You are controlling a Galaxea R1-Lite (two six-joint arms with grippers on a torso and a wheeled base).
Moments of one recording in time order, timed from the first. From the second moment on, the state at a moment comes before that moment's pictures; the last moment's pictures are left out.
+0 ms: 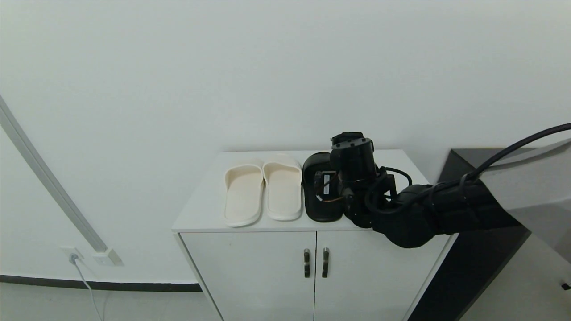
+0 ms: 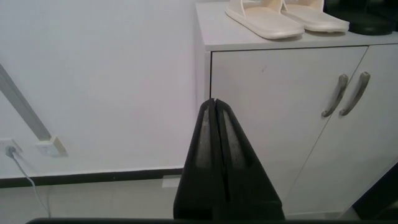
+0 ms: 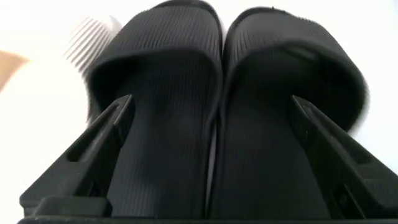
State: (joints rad) left arm 0.00 0.00 0.00 0.00 -0.01 0.02; right arm 0.75 2.13 -1.41 -0.43 -0.67 0.24
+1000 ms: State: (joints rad) left arm 0.00 0.00 0.00 0.00 -0.01 0.02; right arm 0.66 2.31 -1.64 -0.42 -0.67 0.19
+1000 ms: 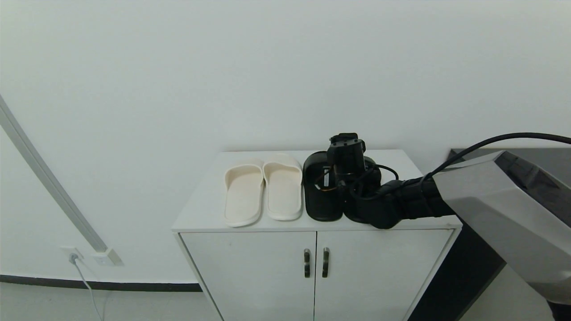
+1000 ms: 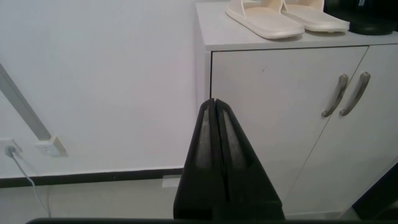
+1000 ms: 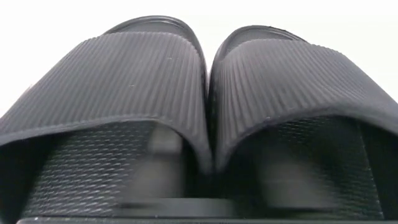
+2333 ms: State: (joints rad) left arm 0.00 0.00 0.00 0.00 -0.01 0.02; right arm 0.77 1.56 -0.78 -0.50 0.03 0.08
